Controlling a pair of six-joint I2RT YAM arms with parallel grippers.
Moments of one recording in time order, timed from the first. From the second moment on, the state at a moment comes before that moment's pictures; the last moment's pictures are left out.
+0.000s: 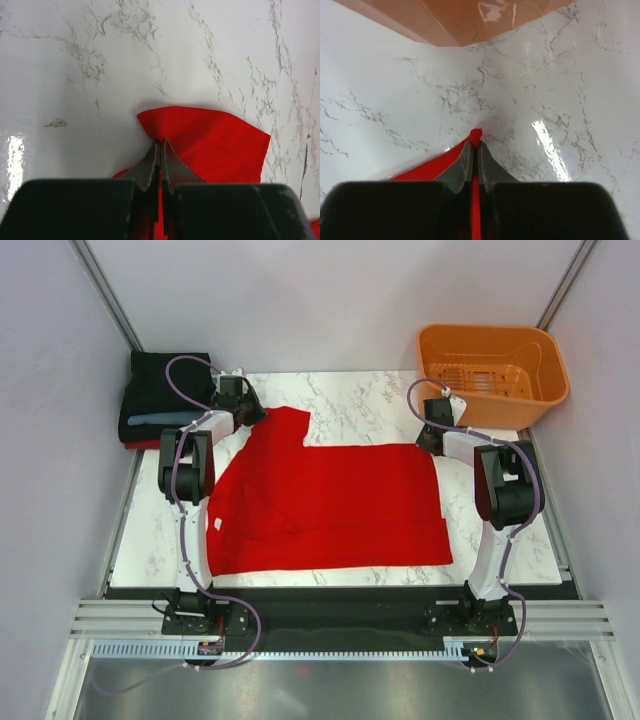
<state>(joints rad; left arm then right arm) -0.08 2.35 1.73 -0.03 0.19 -0.47 0.13 2.01 1.27 -0.09 0.30 0.54</state>
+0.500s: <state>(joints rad) -0.08 2.10 1.66 -0.21 0.22 -0.52 0.13 1.87 1.26 -0.22 0.13 0.50</state>
